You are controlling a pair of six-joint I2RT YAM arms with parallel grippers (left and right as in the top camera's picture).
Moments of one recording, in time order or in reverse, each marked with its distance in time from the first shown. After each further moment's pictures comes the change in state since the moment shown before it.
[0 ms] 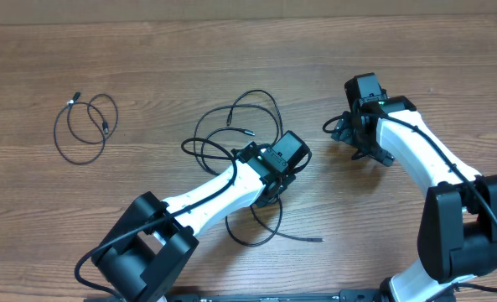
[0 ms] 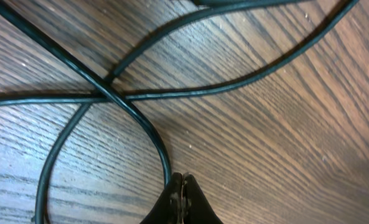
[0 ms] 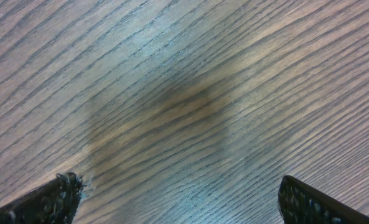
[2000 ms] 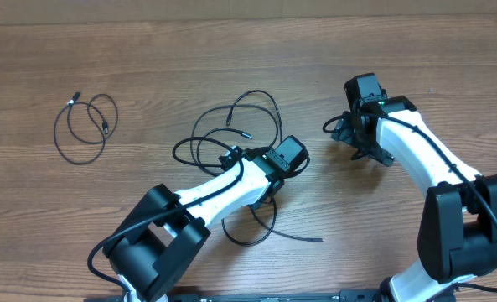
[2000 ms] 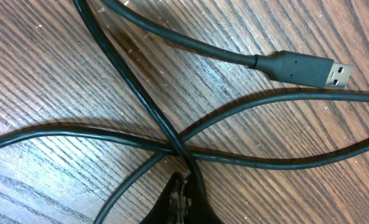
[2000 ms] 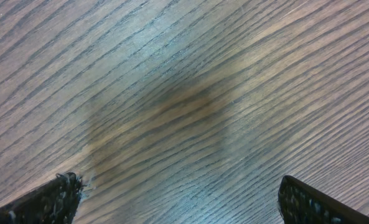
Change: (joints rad) left arm 0.000 0.060 0.017 -0.108 -0.176 -0.179; right arm 0.000 0.000 0.000 0.000 0.000 0.000
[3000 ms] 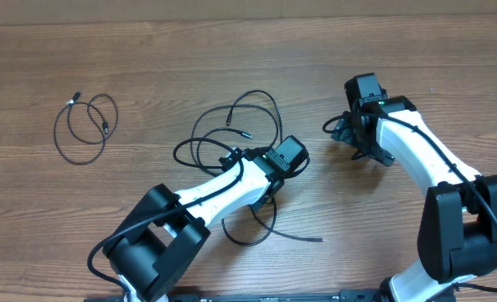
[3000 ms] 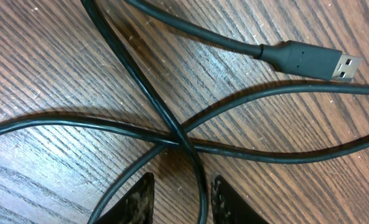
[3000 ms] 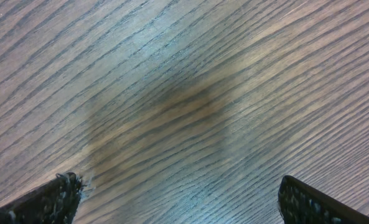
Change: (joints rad) left arm 0.000 0.000 0.000 0.001 0.031 -0.019; right arm 0.000 0.000 0.000 0.000 -0.001 0.000
